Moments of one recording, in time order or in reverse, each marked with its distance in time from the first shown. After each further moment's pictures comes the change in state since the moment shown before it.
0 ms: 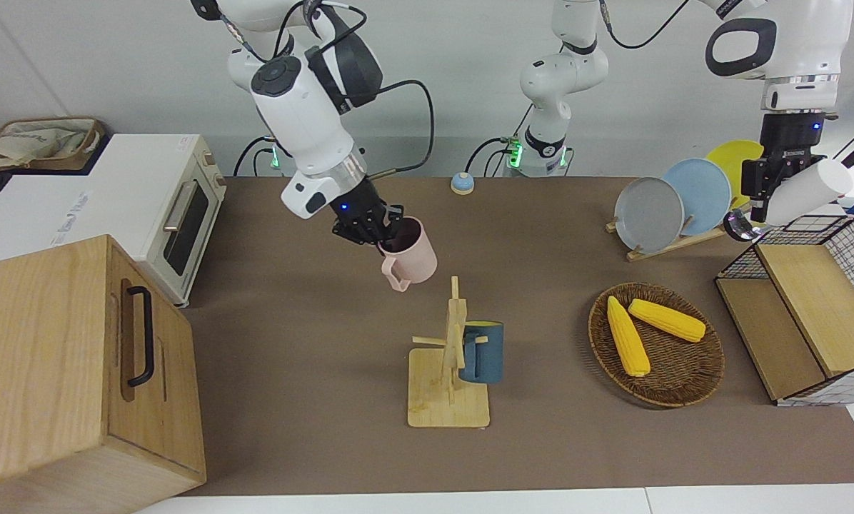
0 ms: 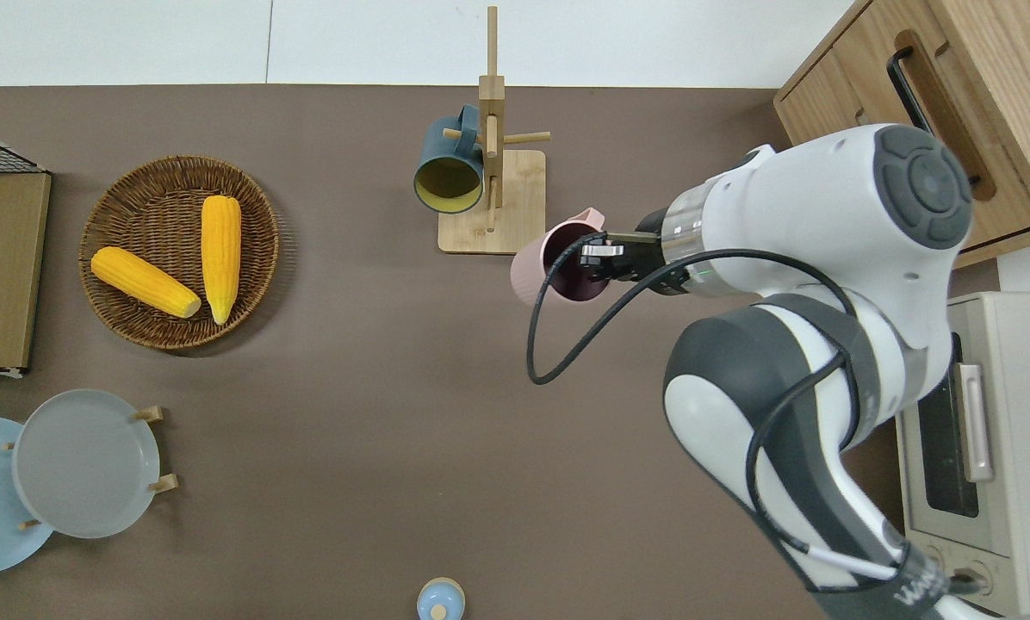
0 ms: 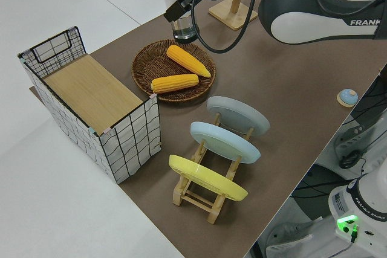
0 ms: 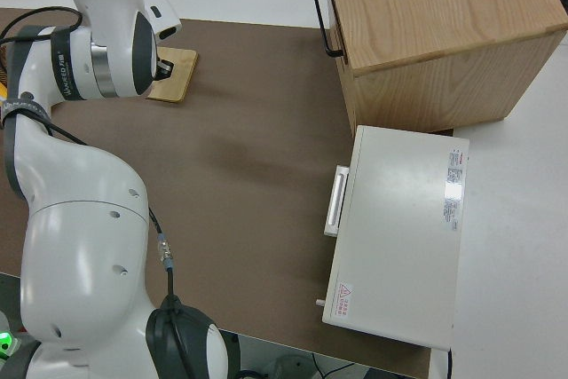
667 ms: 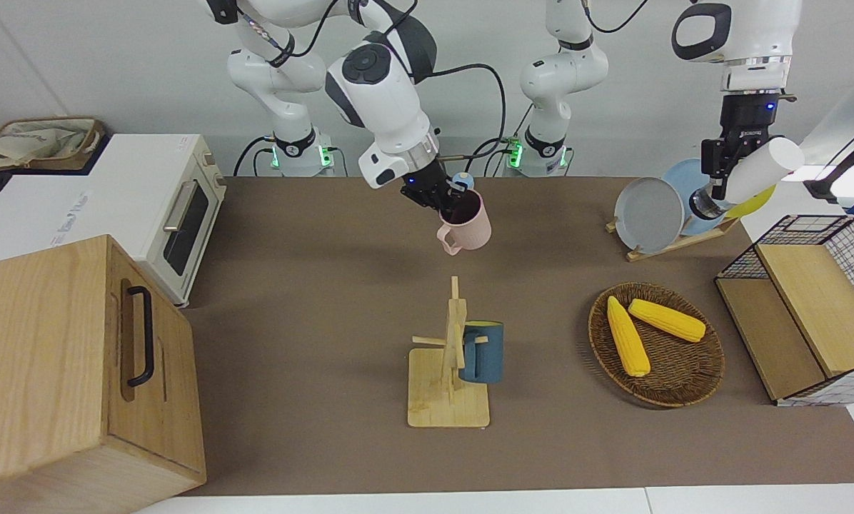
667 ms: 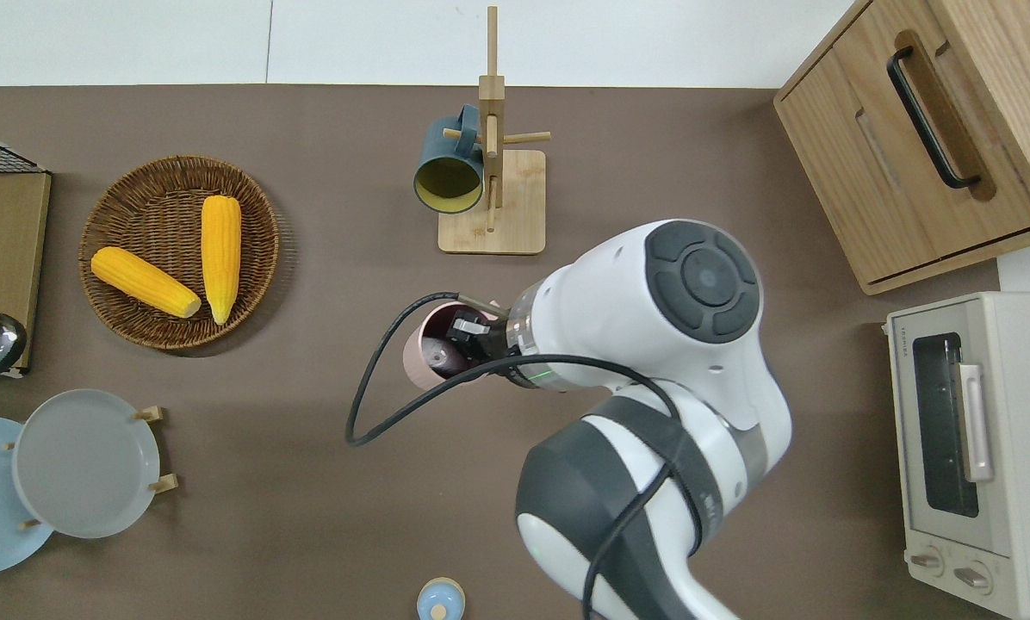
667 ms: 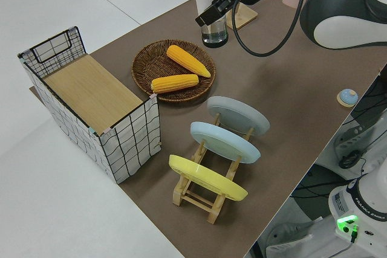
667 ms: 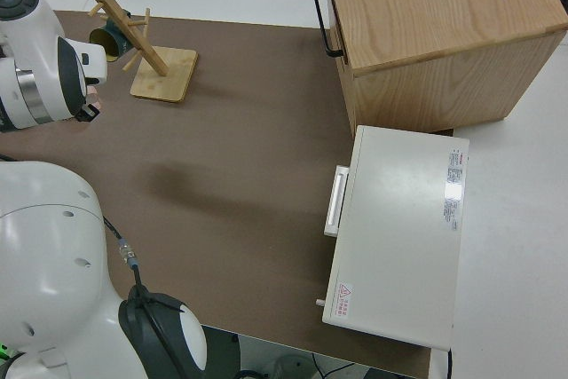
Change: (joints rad) left arm 0.002 -0.198 -0.044 -0.199 0.011 0.000 -0.024; right arm 0.072 0.025 0.144 -0.024 -0.007 -0.018 0.497
